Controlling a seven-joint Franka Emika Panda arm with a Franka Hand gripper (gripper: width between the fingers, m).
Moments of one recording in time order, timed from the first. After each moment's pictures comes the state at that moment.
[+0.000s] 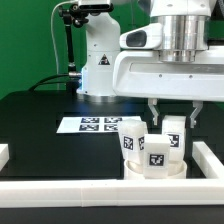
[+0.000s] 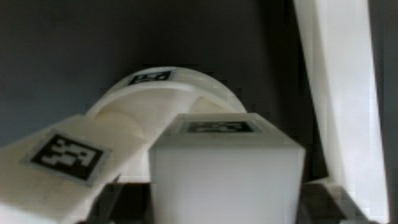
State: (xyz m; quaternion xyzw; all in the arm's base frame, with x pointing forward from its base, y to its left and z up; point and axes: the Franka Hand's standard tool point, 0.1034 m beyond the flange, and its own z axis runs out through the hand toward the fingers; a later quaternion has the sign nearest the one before) arm 0.598 0.081 0.085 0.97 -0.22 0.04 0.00
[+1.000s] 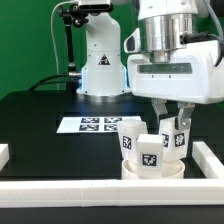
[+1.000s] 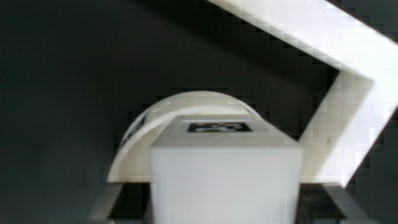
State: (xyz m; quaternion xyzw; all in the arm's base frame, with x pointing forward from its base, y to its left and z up) arm 0.601 0.077 0.085 0.81 -0.57 0.04 -0.07
